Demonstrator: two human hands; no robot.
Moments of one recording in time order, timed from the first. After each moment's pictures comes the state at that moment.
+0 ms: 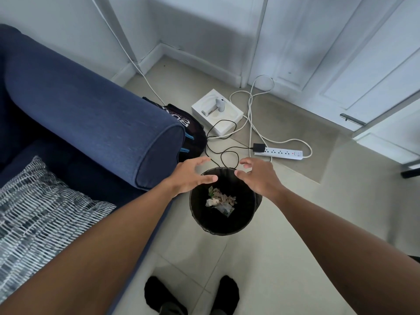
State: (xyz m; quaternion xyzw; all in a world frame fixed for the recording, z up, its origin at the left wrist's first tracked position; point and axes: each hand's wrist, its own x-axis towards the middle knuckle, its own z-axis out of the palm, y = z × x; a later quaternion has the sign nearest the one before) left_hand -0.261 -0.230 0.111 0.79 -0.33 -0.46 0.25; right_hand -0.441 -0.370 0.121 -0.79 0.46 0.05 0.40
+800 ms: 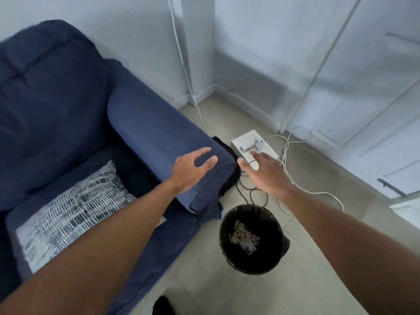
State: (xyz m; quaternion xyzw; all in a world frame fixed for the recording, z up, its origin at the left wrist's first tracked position) left_hand -0.159 -0.158 0.226 0.84 -0.29 -0.25 0.38; right_hand -0.302 -0.344 0.231 -0.90 0.33 0.04 0.27
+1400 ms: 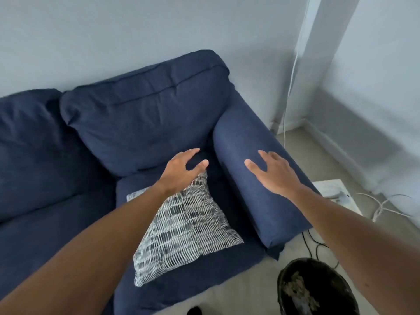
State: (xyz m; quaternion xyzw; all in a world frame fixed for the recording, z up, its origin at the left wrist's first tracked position) left_hand -0.053 0.096 0.300 0.92 -0.10 -0.10 0.37; right_hand -0.106 -0.176 0.288 -0.96 0.12 0.06 0.25
